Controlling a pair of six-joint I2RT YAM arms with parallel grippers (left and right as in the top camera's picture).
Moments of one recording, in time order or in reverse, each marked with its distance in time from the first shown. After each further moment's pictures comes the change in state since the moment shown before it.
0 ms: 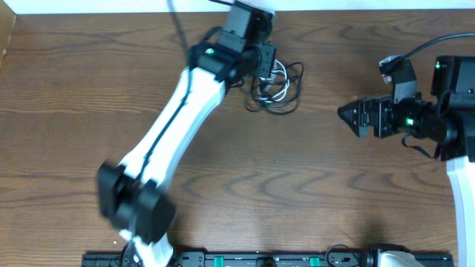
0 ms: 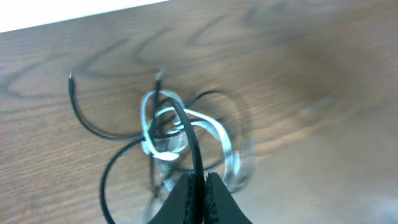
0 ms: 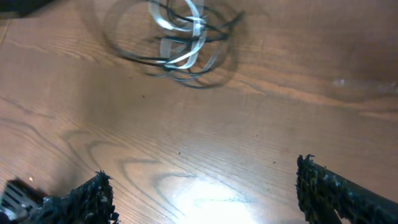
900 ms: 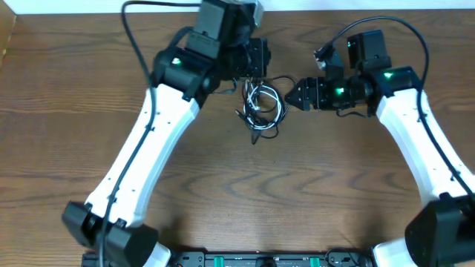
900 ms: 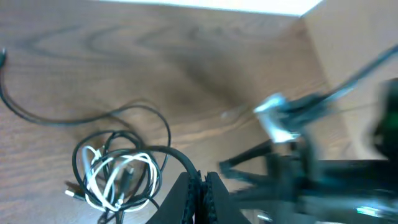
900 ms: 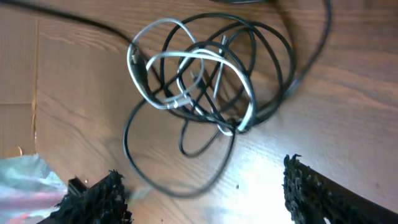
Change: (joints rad) left arm 0.035 -0.146 0.010 -0.053 0.195 -0.232; right arm 0.254 0.388 -0.001 0.299 -0.080 0.304
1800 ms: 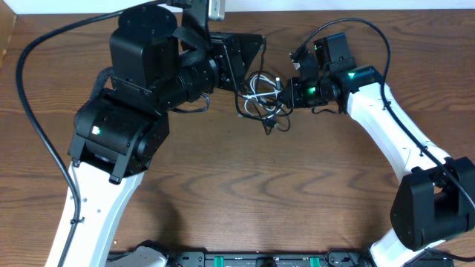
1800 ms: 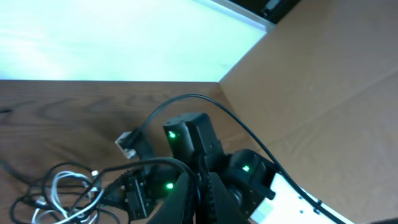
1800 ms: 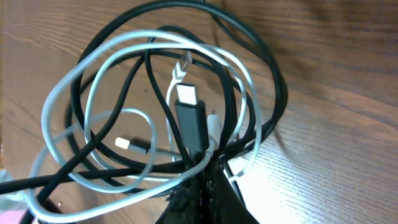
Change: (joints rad) left arm 0.016 -0.300 0.000 0.064 0.070 -0.116; right arm 0.098 0.116 0.000 0.142 0.111 0.070
